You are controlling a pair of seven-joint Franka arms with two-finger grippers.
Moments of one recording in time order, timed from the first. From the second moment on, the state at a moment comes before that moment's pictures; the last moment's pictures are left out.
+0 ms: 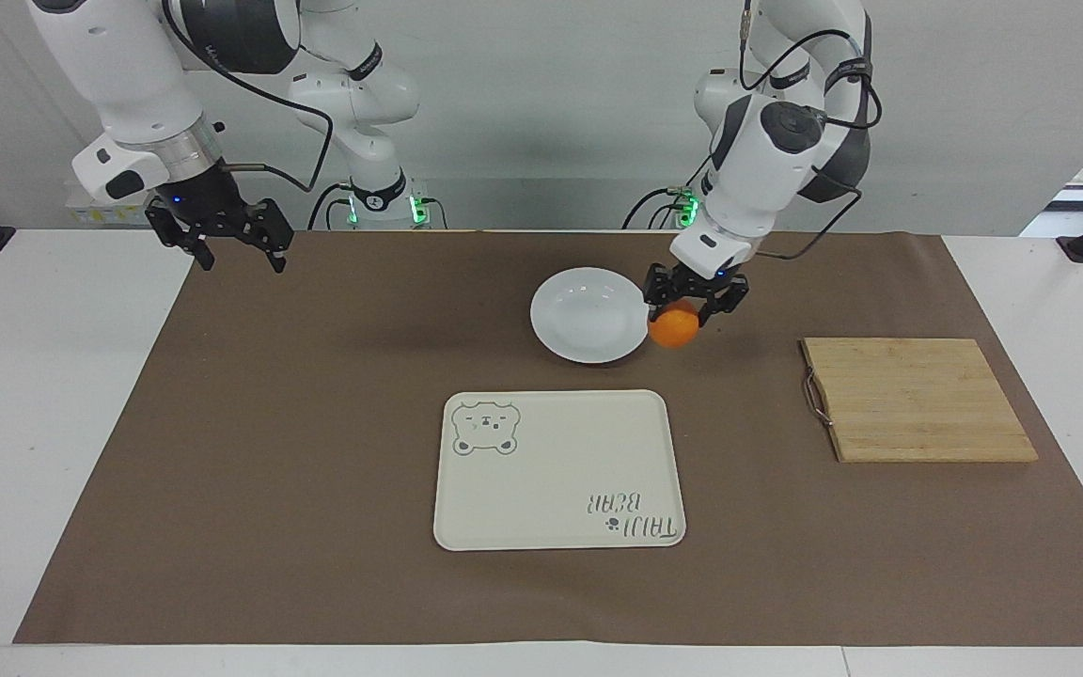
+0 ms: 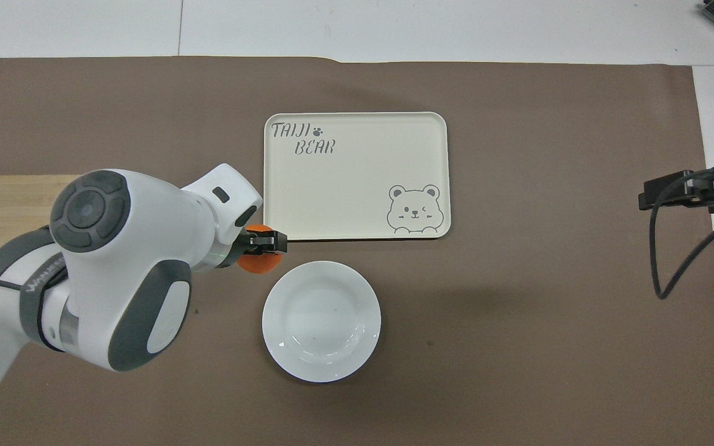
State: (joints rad) left arm -0.46 -0.01 -0.03 -2.00 -0.18 2.07 -0.34; right arm 0.12 0.00 -0.15 -1.60 0.01 1.60 0.03
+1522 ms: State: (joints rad) left arm -0.73 0.00 -0.03 -2.31 -0.18 2.34 -0.50; right arm 0.12 0.00 -0.15 -1.60 0.01 1.60 0.03
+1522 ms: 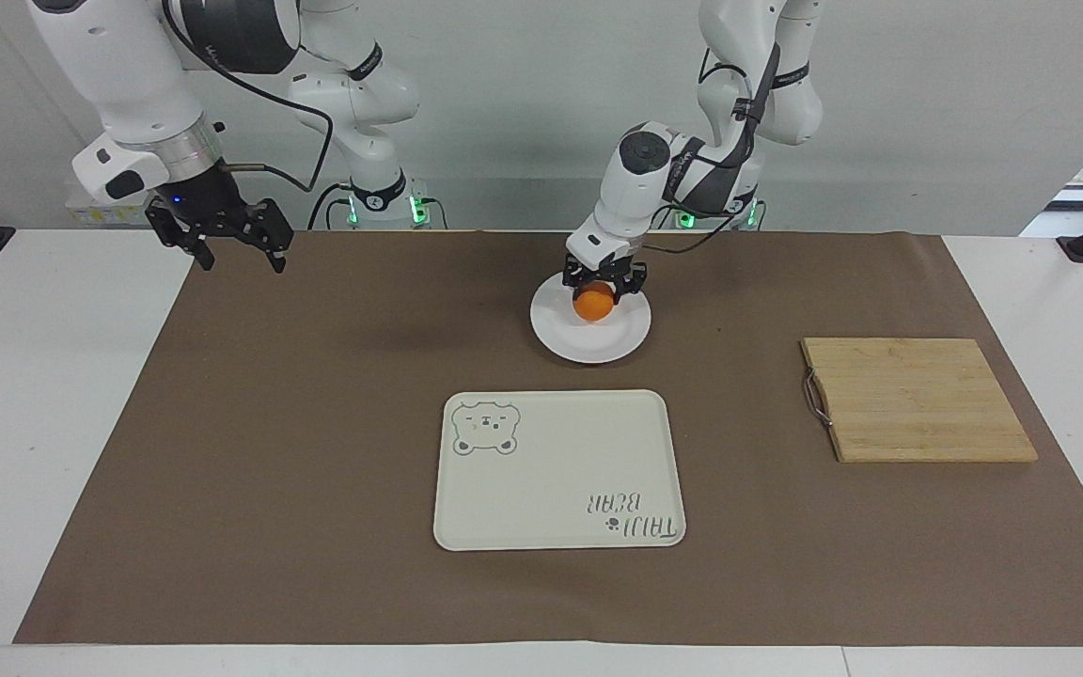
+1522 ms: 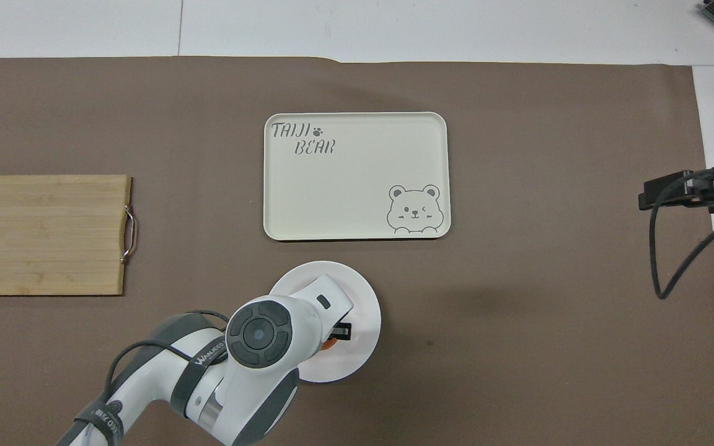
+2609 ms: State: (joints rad) left arm -0.66 0.00 0.00 -2.21 -0.18 2.34 -0.40; right arm 0.12 0.00 -0.15 -1.60 0.01 1.60 0.03
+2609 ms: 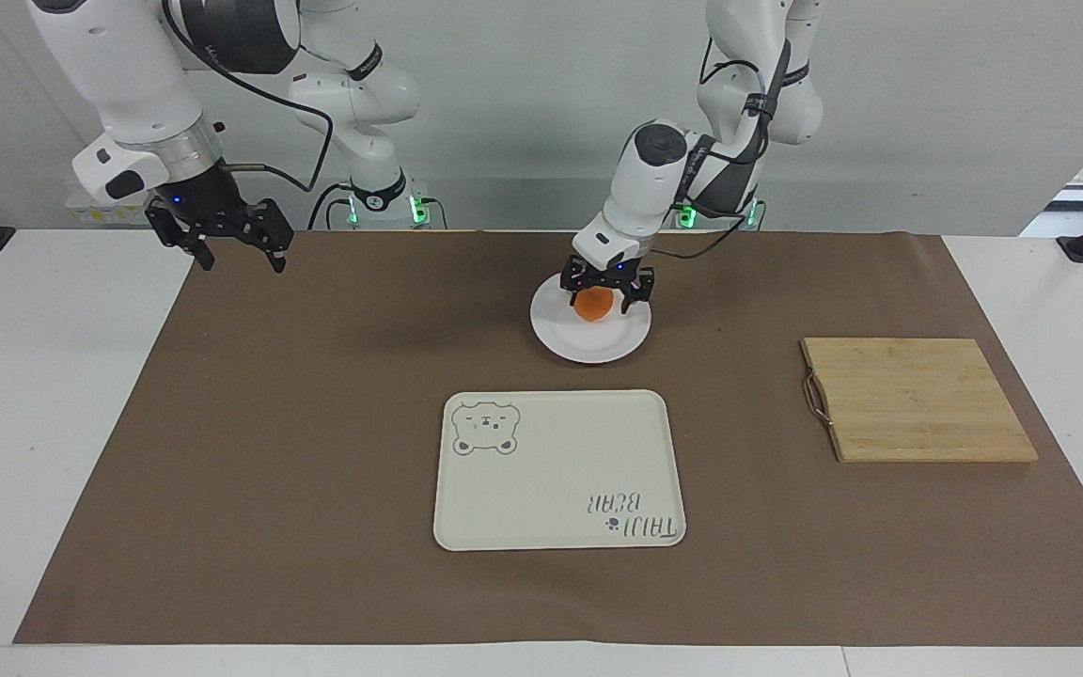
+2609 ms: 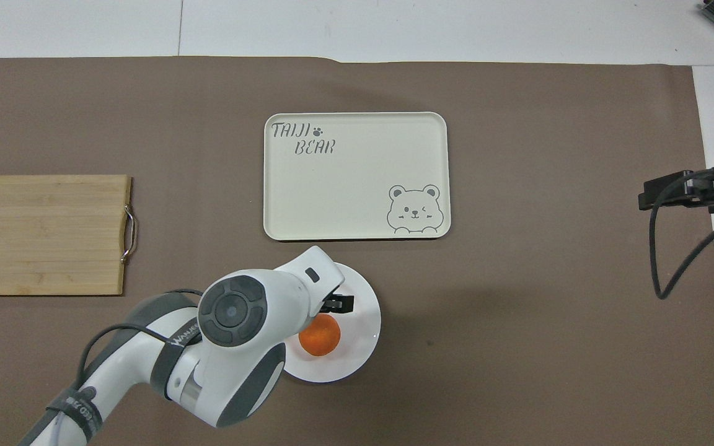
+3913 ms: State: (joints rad) left arm -0.11 -0.04 0.02 -1.60 0.00 1.62 0.18; right arm 0.29 0.00 -0.13 -2.14 0.49 1.98 -0.26
